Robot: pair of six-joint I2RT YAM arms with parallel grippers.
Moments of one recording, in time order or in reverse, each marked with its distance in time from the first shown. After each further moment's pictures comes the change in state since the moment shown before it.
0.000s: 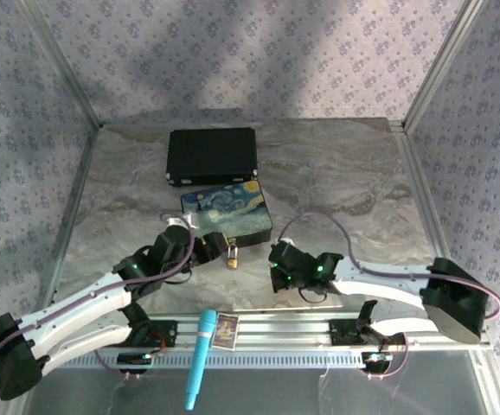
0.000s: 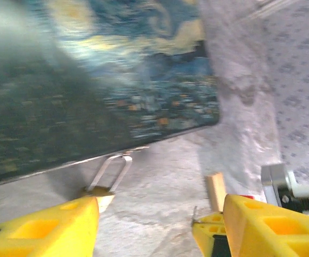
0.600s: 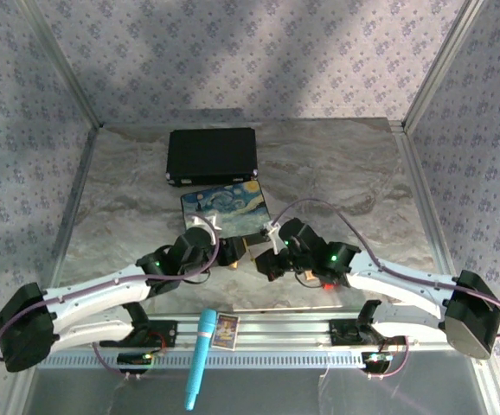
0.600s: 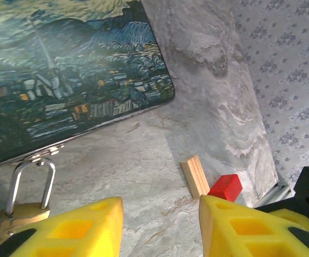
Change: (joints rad) left arm -0.103 0.216 0.029 0.227 0.024 0.055; right arm -0.083 -0.082 0.088 0.116 -0.299 -0.190
